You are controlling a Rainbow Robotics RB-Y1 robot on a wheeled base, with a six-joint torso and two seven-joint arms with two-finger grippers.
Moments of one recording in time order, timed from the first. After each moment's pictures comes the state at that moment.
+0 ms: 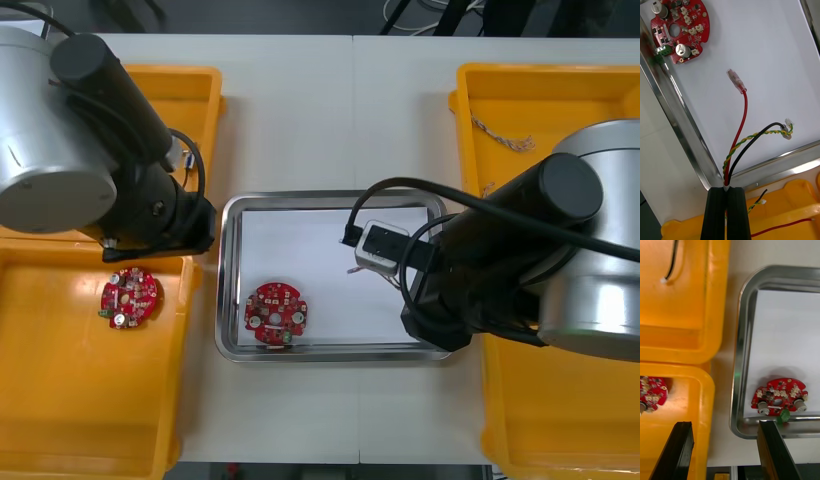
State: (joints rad) right arm -0.74 -0.86 0.72 -2.41 -0.87 1.70 1.38; left arm -0.76 0.95 -0.56 -2.14 0.99 1.70 -0.42
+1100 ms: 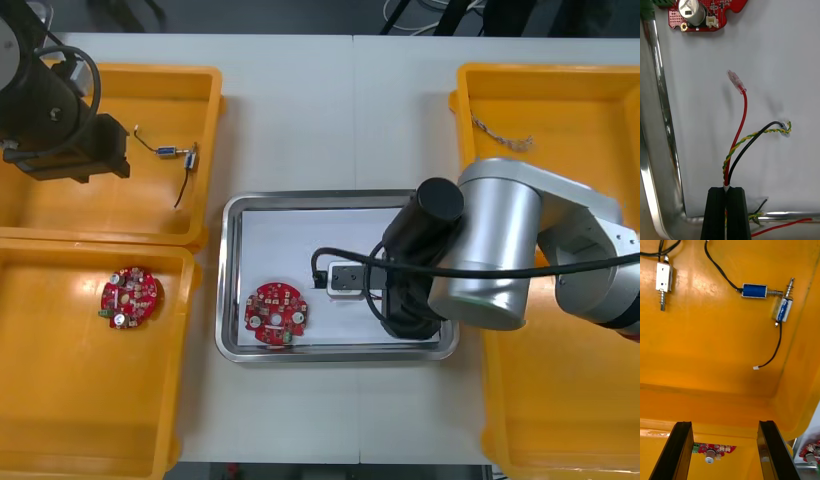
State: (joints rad) right arm -0.76 -0.73 0.89 -2.08 -0.74 1.56 1.84; left arm -0.76 0.96 -0.29 -1.72 0.97 1.68 -0.89
